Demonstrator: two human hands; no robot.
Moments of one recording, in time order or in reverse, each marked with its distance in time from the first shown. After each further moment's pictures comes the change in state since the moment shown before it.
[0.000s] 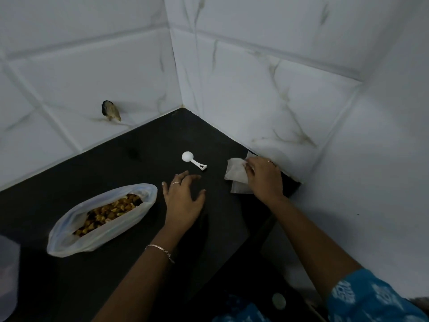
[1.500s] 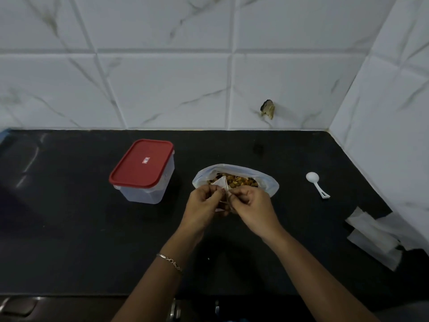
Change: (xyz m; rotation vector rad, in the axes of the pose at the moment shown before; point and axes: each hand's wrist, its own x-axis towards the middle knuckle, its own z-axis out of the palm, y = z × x) left_hand -0.129 -0.051 -0.146 -0.991 0.389 -0.597; right_hand -0.100 -0.239 0.008 0.955 -0.901 -0.271
